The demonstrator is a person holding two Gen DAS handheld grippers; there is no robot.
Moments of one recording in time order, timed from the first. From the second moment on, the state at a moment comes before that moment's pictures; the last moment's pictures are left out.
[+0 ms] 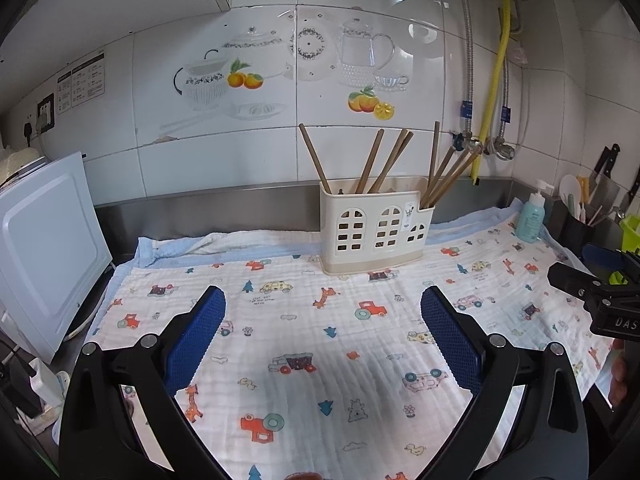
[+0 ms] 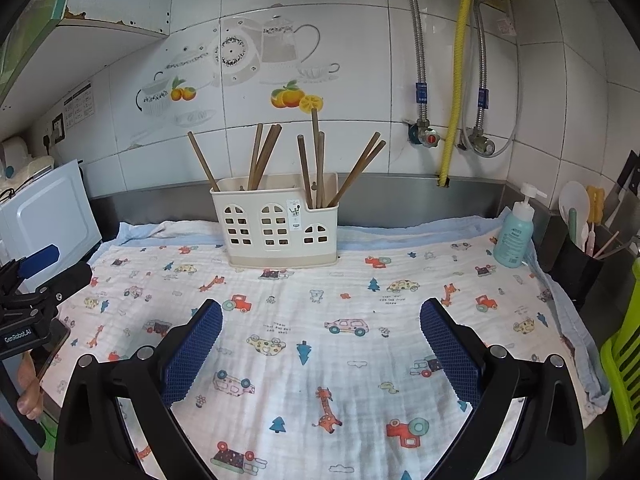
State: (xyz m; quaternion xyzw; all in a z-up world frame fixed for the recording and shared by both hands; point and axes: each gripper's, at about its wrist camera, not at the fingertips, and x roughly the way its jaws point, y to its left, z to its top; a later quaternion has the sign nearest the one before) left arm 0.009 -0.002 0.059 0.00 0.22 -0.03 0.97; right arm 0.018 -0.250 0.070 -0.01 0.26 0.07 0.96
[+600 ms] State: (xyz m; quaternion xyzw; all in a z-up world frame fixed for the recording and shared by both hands) left arm 0.010 -0.006 0.059 0.01 0.22 -0.04 0.97; right arm 0.017 -0.250 0.073 -0.01 0.26 0.07 0.96
